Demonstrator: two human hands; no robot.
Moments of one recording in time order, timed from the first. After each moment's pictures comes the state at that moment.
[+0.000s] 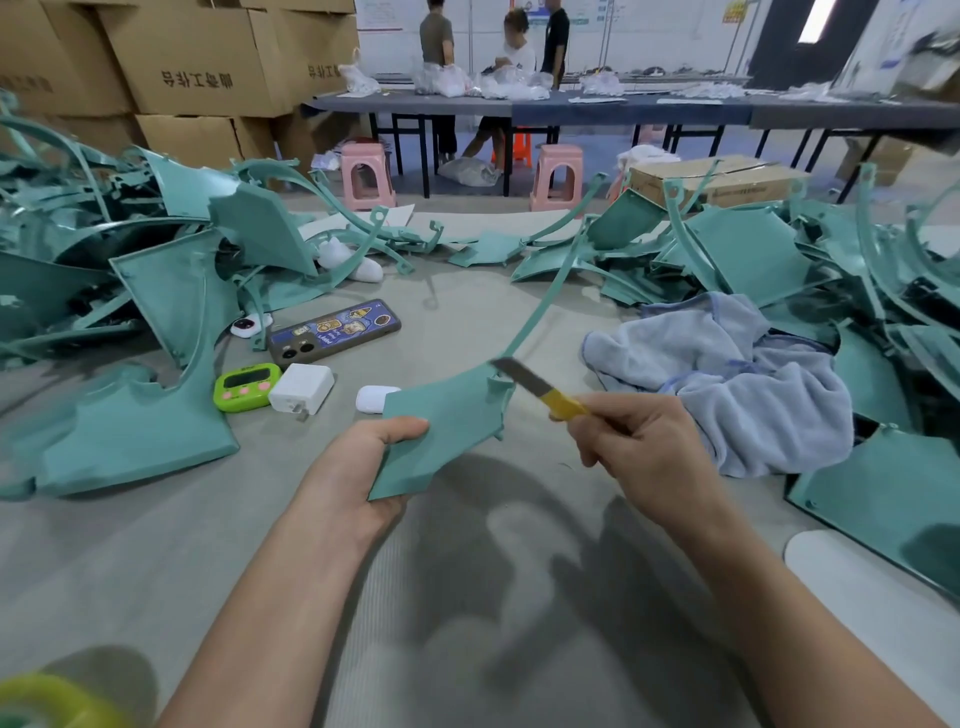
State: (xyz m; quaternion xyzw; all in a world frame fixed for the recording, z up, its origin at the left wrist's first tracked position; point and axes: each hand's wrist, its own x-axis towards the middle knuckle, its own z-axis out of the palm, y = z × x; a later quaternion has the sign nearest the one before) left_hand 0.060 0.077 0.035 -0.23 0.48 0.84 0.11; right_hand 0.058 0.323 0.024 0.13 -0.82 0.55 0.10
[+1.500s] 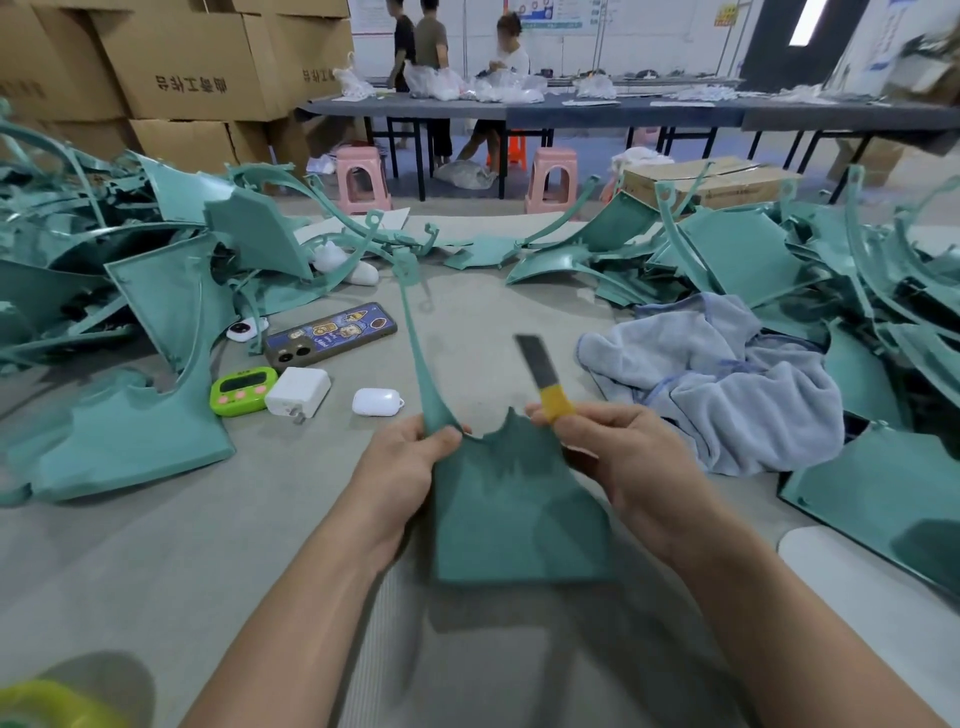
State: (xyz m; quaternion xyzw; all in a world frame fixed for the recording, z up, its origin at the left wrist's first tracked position) left_hand 0.067 0.103 0.021 -0.08 0.64 0.76 0.05; right_hand 0.065 0.309 0.029 0.04 -0.63 0.77 -0.08
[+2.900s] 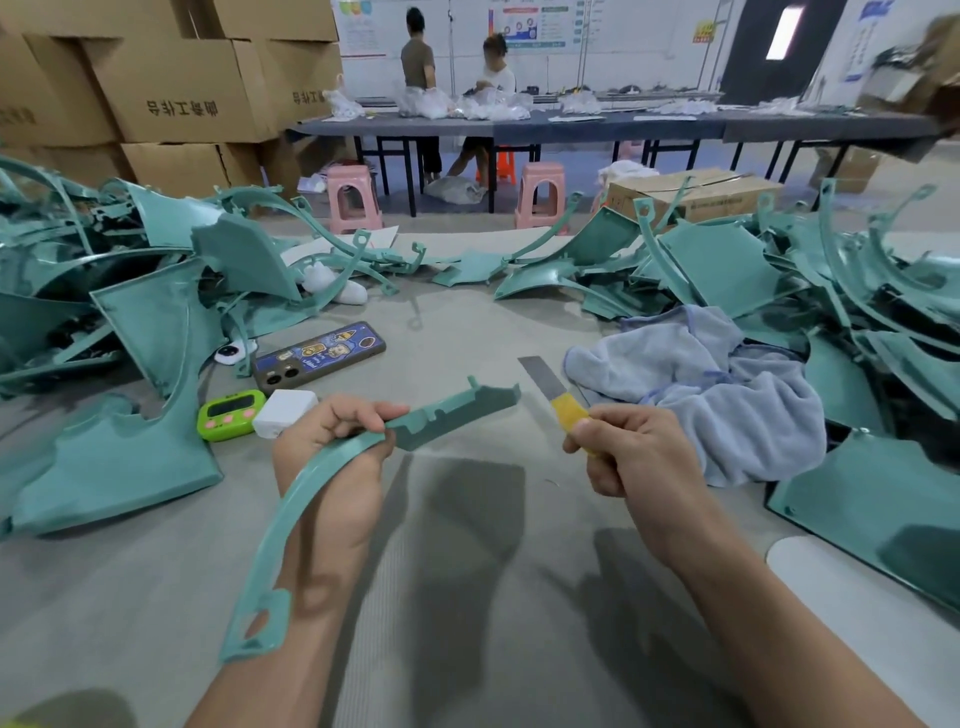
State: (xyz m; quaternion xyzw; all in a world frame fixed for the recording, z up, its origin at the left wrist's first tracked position) left_hand 0.059 0.080 0.025 0.02 0.65 0.70 -0.30; right_hand 0.061 0.322 0.035 0.02 -0.73 0.69 0.05
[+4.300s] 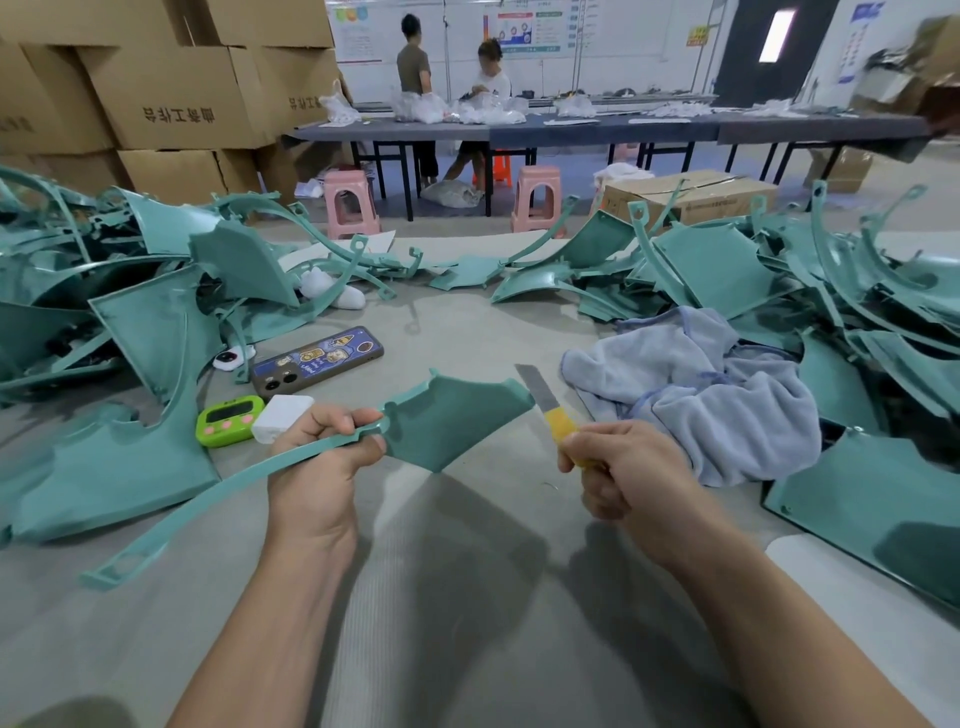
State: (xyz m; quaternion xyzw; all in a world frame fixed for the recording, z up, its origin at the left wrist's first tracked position) left_hand 0.045 0.061 0.017 -0.02 0.57 0.79 -0.21; right_hand 0.060 0.321 0.039 -0.06 -0.69 0.72 -0.07
